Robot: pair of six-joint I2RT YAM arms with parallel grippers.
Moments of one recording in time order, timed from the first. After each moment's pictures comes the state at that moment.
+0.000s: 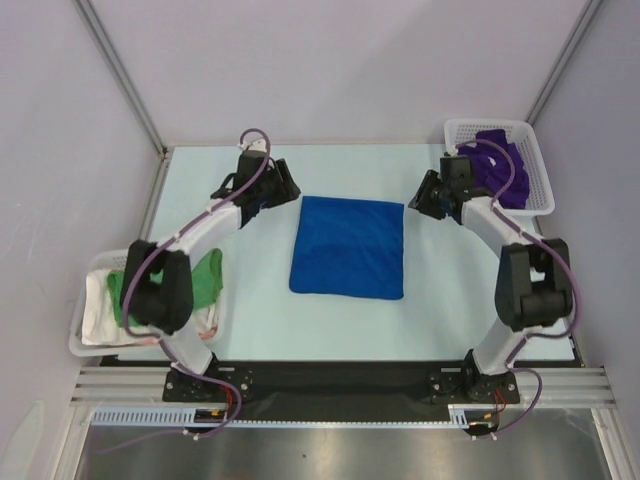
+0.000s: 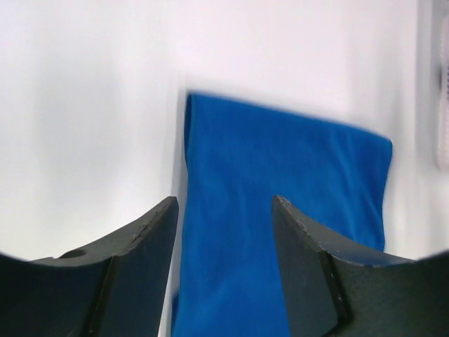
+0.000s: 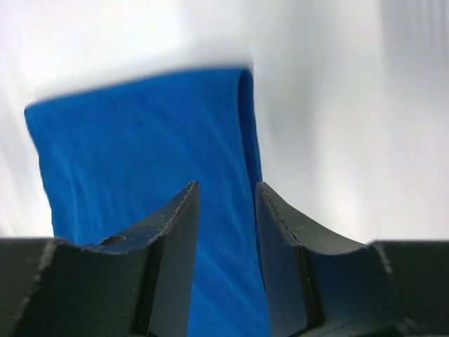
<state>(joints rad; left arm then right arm) -0.35 1.65 1.23 -0.19 -0.01 -0.55 0.16 1.66 1.19 -0.30 -0.07 0.54</state>
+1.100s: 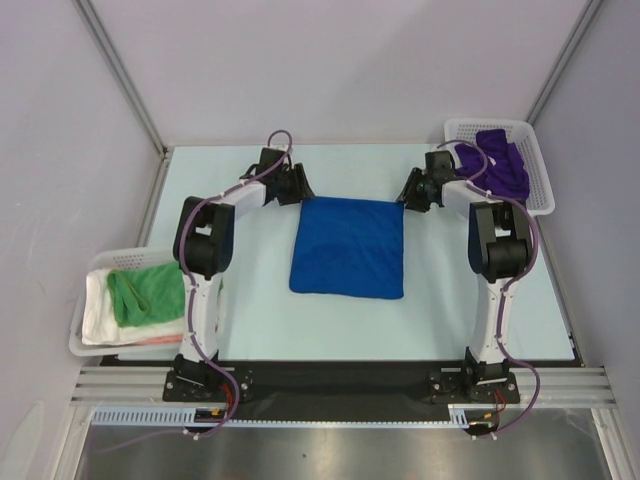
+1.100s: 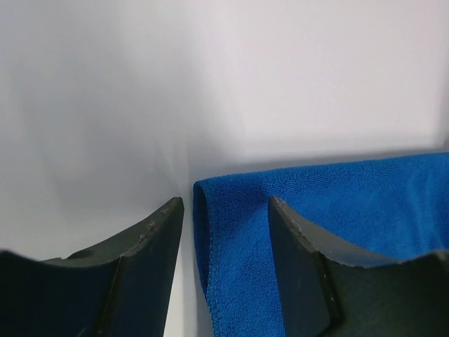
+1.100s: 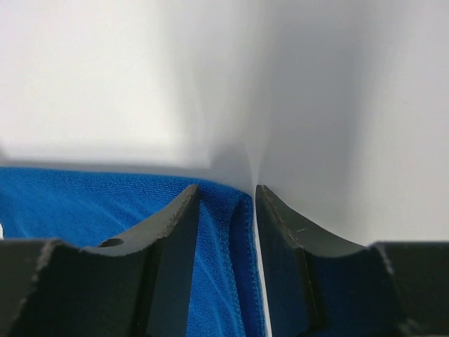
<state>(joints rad) -0.28 2.27 1.67 -0.17 0.24 -0.47 0.13 2.16 1.52 -0.22 -0.19 0.54</state>
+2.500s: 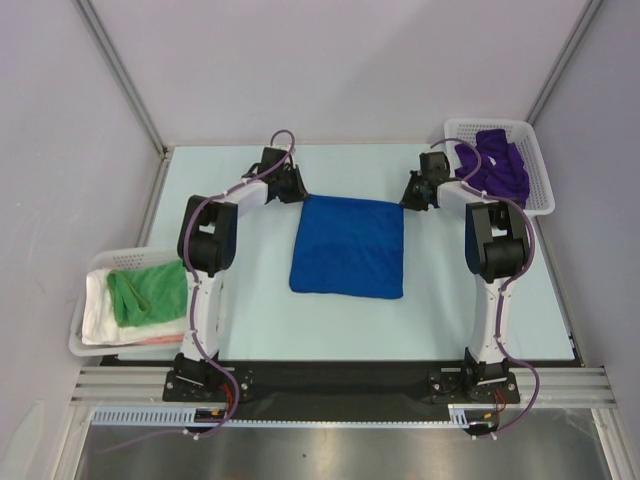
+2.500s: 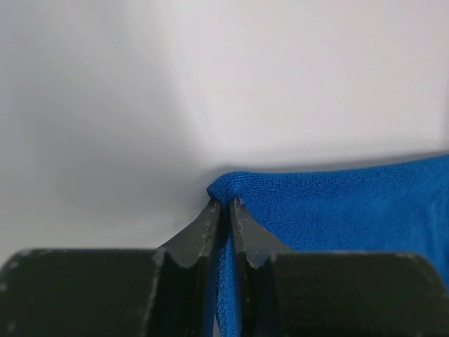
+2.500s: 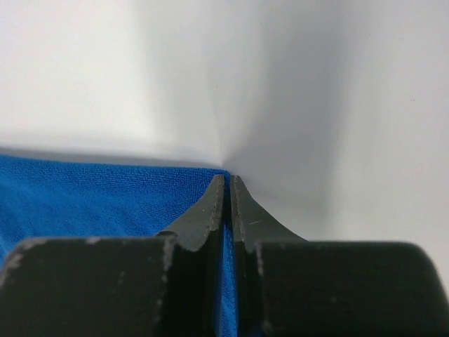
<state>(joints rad) -0.28 2.32 1.73 -0.19 0.25 -0.44 0.16 2.16 1.52 -0.21 -0.12 0.48</state>
